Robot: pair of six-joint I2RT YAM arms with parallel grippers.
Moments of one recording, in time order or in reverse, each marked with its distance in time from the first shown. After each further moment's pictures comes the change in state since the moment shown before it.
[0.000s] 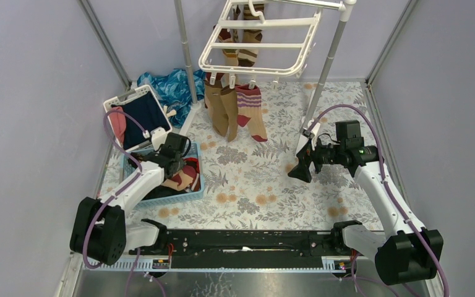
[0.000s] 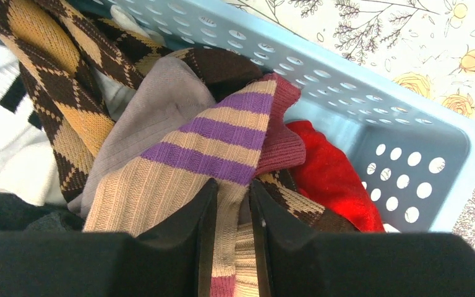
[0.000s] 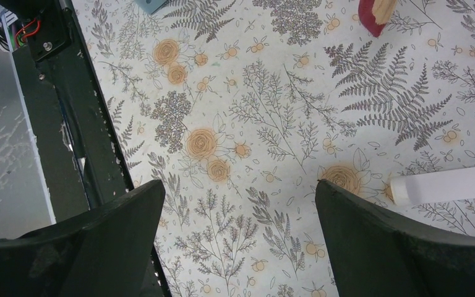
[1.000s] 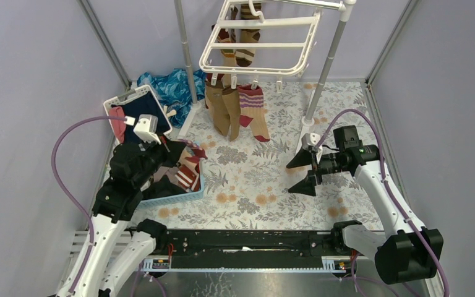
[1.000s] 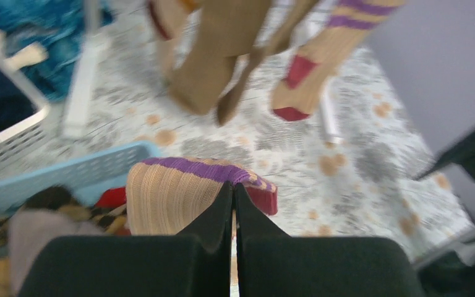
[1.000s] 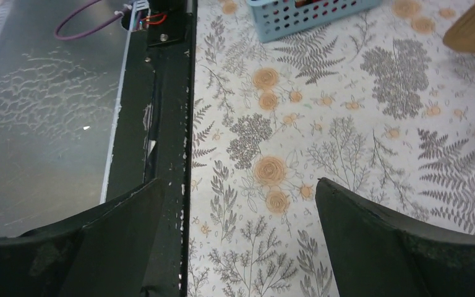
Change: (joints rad) left arm 0.000 -0.629 0.125 0.014 0.558 0.425; right arm 0.000 0.005 0.015 -0.264 -0.325 -0.406
